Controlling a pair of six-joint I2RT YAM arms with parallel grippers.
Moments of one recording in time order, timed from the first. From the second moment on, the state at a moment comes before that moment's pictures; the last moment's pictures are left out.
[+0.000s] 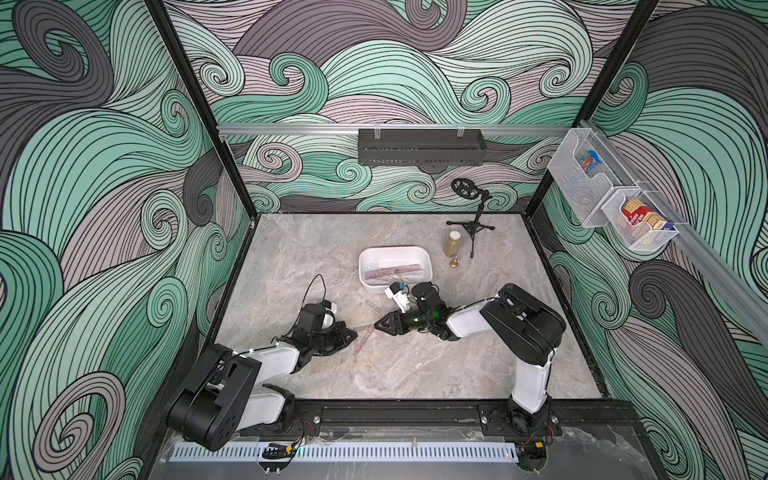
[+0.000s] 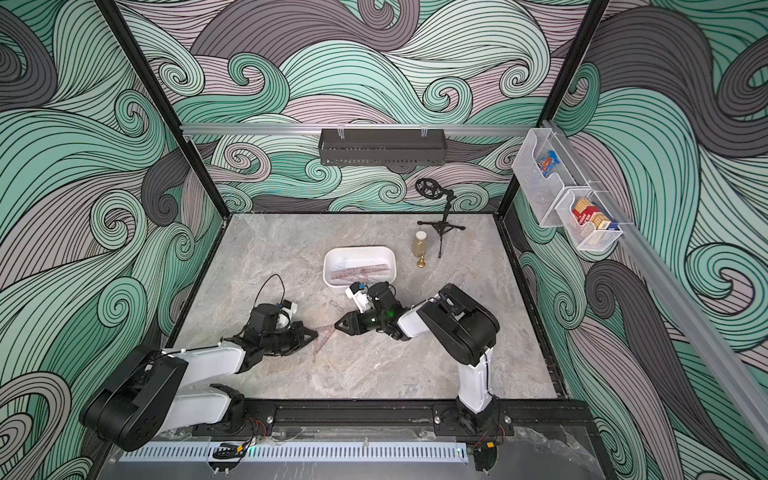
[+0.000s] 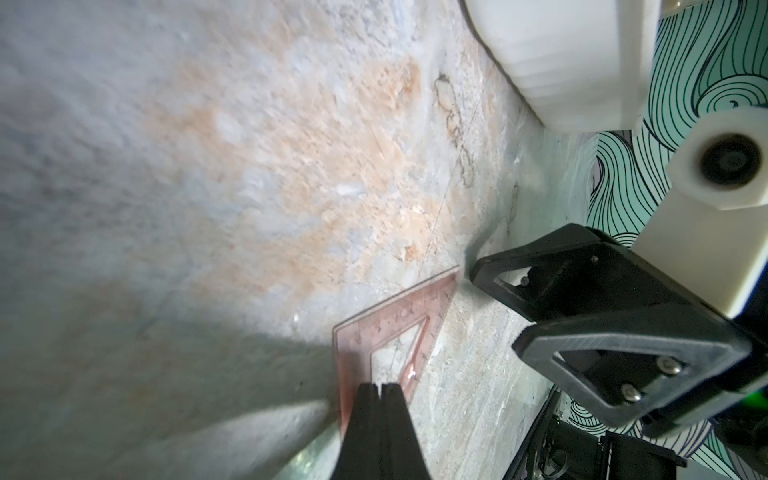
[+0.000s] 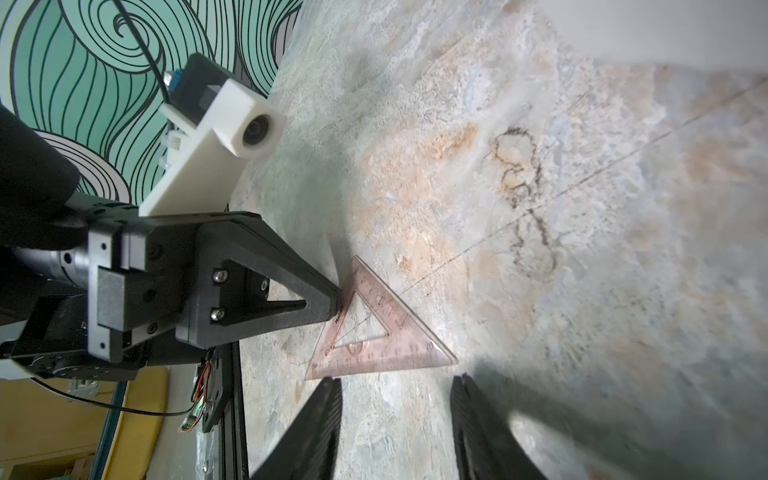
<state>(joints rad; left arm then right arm) -0.35 1.28 0.21 0.26 0.47 -0.82 0.71 1.92 0.73 0.51 -0.63 0.56</state>
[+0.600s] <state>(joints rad) -0.35 1.29 0.21 0.27 0.45 -0.82 0.72 1.96 0.75 0.55 -0.65 0.57</state>
